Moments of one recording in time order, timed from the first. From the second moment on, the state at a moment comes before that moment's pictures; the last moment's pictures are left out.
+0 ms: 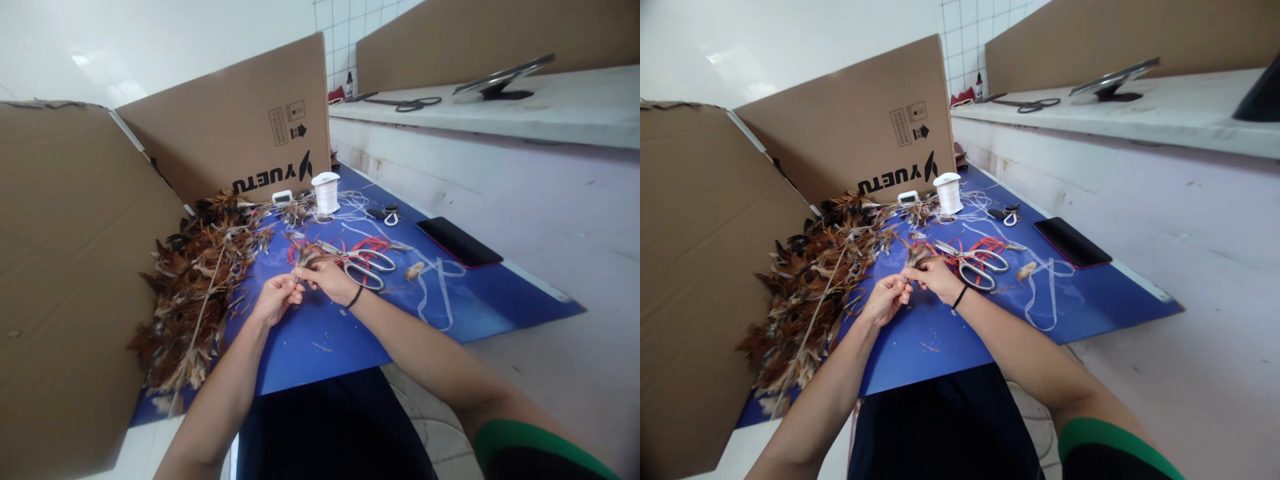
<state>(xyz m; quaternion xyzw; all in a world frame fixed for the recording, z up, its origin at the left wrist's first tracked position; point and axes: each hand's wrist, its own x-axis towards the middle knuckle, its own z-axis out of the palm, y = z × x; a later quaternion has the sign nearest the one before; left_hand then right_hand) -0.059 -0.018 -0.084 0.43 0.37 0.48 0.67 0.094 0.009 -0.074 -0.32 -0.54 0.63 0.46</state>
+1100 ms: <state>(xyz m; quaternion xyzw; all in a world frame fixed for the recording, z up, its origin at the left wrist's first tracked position) -0.059 -0.017 -0.086 0.44 0.38 0.48 0.66 0.099 0.002 -0.065 -0.32 -0.65 0.50 0.48</state>
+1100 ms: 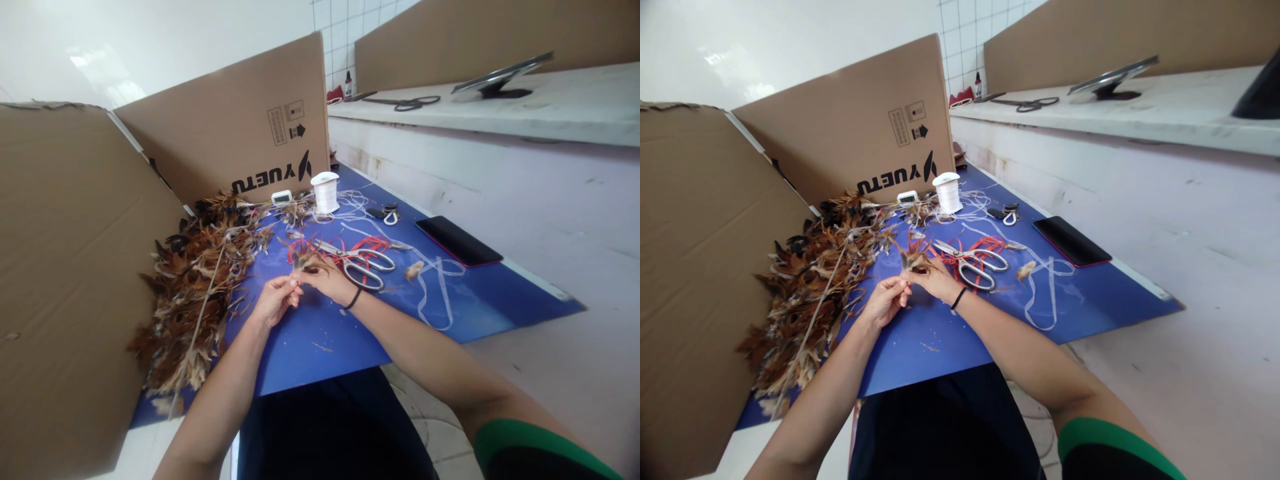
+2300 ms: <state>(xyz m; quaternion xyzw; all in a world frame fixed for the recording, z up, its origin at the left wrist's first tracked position) -0.081 0.001 -0.079 0.37 0.39 0.68 0.49 0.131 0.030 -0.060 -0.49 -0.60 0.30 0.55</state>
